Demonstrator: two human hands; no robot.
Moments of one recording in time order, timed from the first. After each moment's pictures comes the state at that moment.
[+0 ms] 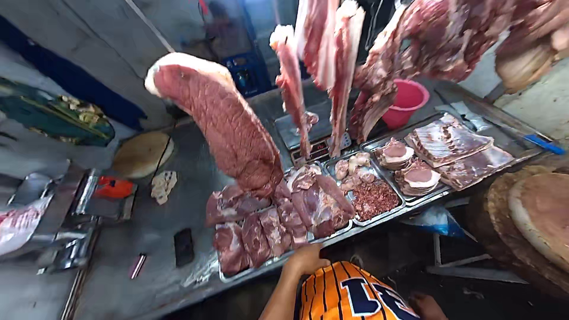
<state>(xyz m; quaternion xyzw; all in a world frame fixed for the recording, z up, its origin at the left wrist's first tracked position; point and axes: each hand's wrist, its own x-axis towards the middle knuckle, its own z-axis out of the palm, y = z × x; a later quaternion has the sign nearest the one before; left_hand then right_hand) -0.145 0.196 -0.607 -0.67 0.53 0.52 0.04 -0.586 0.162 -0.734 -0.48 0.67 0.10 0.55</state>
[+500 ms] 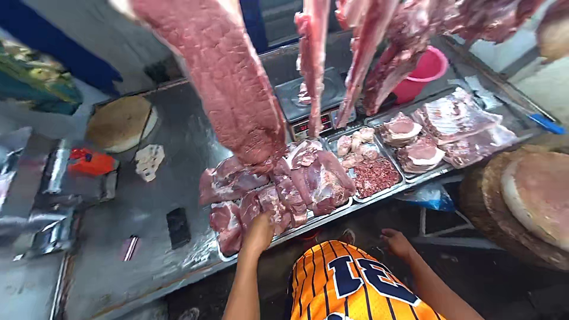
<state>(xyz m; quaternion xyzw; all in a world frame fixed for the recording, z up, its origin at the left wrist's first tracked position) -0.036 0.261 -0.599 -0.82 0.42 0.37 -0.07 -0.500 0.091 -0.751 -0.48 0.68 0.08 0.55</state>
